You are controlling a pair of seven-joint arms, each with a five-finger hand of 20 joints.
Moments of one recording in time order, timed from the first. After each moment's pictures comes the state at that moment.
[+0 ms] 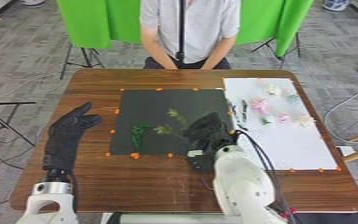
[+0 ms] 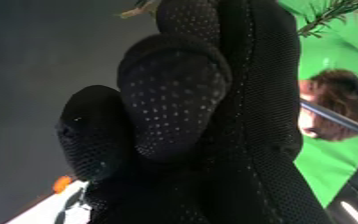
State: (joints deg) left arm 121.9 -76.2 -97.6 -118.0 64.9 2.2 15.3; right arm -101.0 -84.7 67.4 -115.6 -114.7 4.2 35.5
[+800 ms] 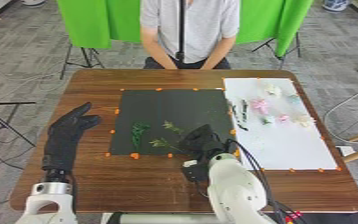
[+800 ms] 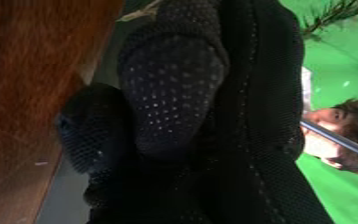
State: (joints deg) left arm 122.2 -76.0 -97.8 -118.3 64.9 2.3 15.2; right arm -101.9 -85.0 66.0 -112.8 -114.6 3.0 36.2
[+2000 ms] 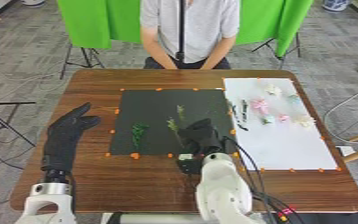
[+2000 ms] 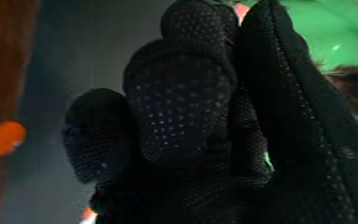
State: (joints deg) left arm 122.5 -75.9 -97.9 -118.5 65.0 2.6 14.9; right arm -99.8 -85.0 61.4 -108.4 -121.3 16.9 31.3
